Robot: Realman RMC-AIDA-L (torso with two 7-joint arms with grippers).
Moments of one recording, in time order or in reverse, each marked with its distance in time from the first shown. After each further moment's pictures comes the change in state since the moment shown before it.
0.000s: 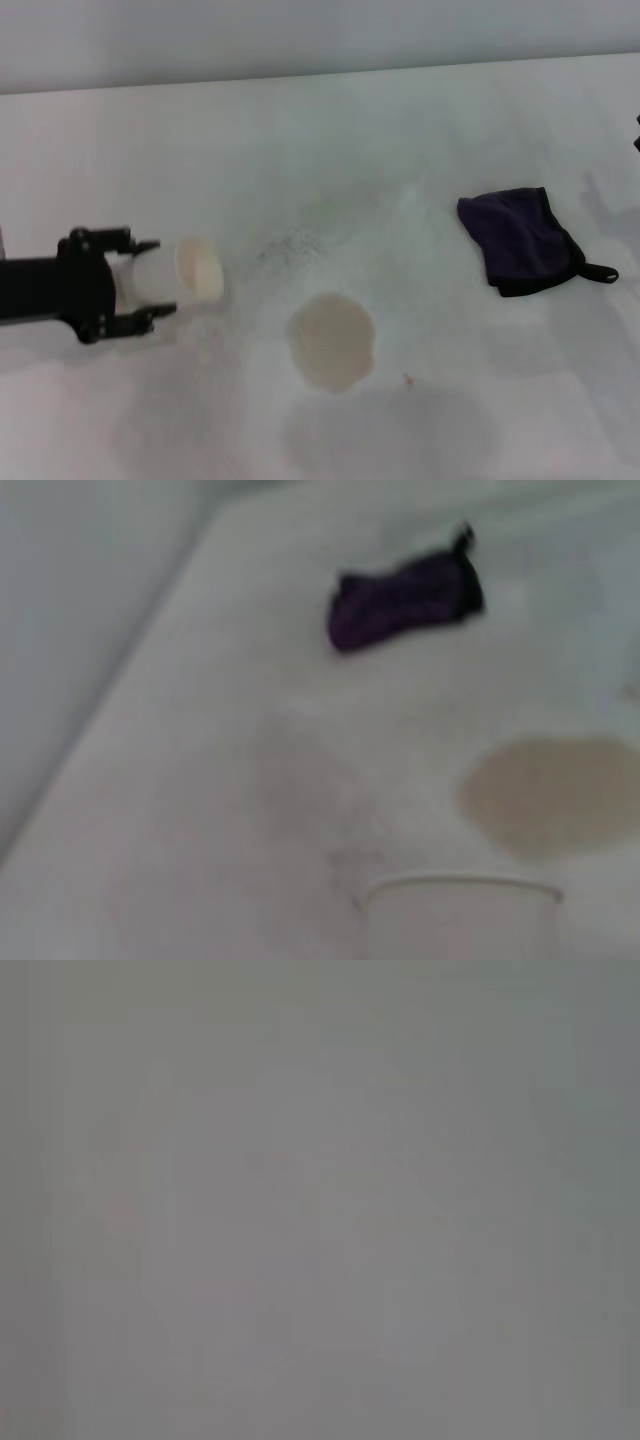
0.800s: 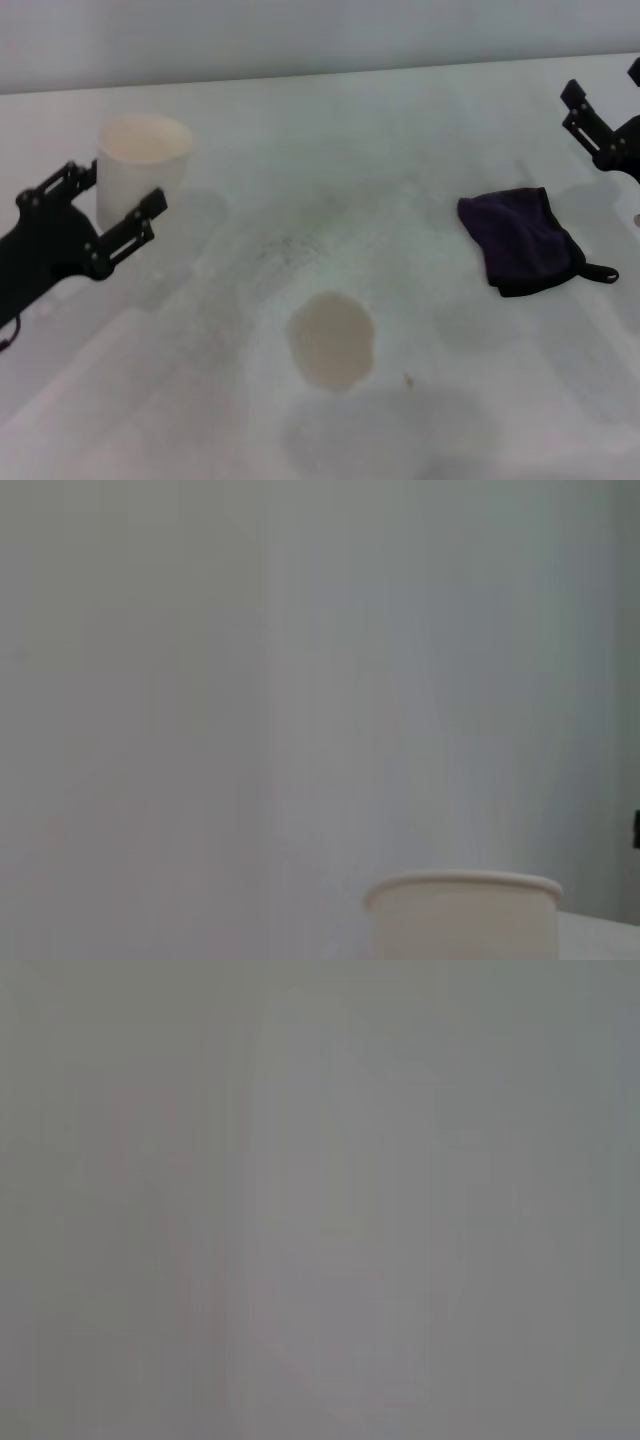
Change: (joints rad) left arm 0.021 -0.003 -0.035 -0.605 -0.828 0.034 0.283; right arm 0.073 0.001 -0.110 -0.093 -0.086 -0.019 0.017
